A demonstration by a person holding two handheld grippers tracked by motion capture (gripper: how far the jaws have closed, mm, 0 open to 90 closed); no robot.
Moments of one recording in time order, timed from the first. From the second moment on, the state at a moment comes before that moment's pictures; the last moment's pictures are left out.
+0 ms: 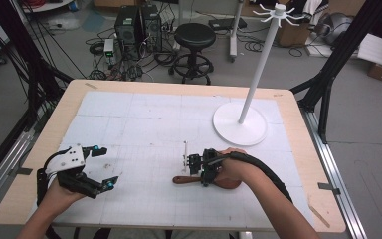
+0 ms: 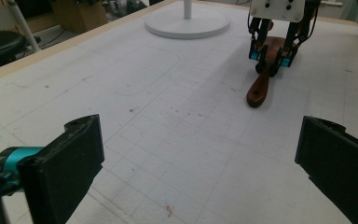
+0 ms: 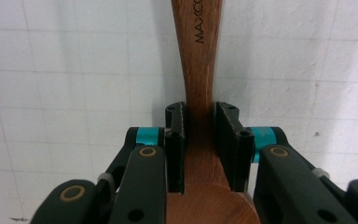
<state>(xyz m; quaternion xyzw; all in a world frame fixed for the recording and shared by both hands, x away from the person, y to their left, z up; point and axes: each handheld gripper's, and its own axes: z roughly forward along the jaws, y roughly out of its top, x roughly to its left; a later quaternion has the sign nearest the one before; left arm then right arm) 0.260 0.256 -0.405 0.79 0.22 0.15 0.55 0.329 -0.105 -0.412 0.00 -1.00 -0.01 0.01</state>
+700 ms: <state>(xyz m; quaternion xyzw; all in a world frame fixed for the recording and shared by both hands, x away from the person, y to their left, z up) 0.261 0.256 -0.405 0.79 0.22 0.16 0.55 0.334 -0.124 -0.406 -0.01 -1.00 -0.07 0.04</state>
